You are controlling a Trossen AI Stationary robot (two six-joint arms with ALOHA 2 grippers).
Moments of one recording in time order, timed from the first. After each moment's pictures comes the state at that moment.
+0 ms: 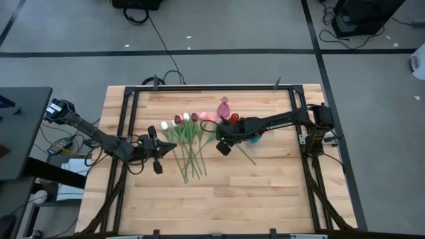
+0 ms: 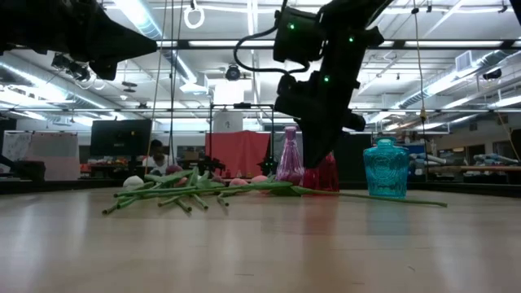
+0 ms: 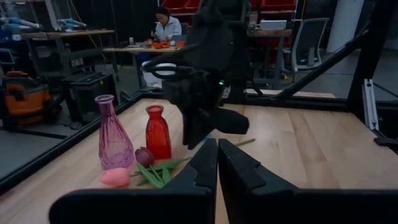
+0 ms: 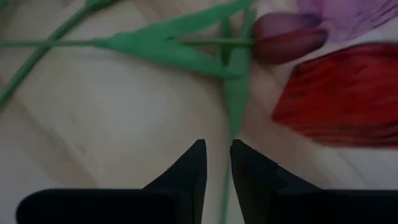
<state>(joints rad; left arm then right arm) -0.51 0.79 0.22 0.53 -0.76 -0.06 -0.04 1.85 1.25 -0.67 0.27 0.64</state>
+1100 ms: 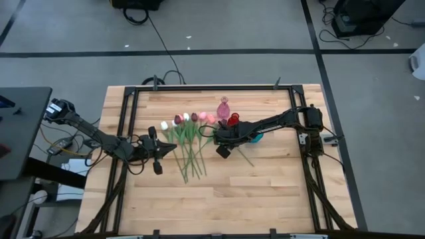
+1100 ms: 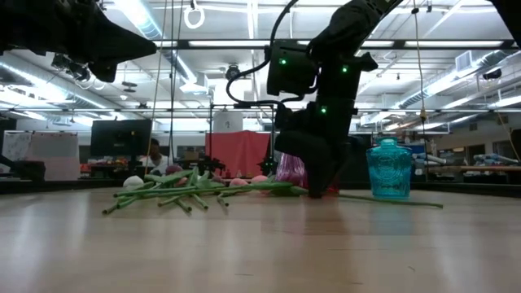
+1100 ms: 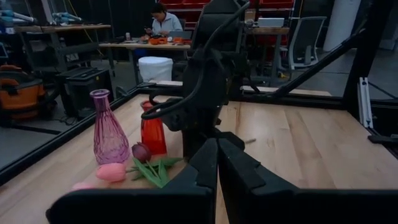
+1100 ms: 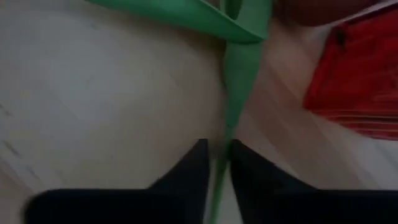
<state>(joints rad) -0.51 0.79 0.22 0.52 -0.75 -0.09 -0.04 1.99 1.25 -0.65 0.23 0.66</state>
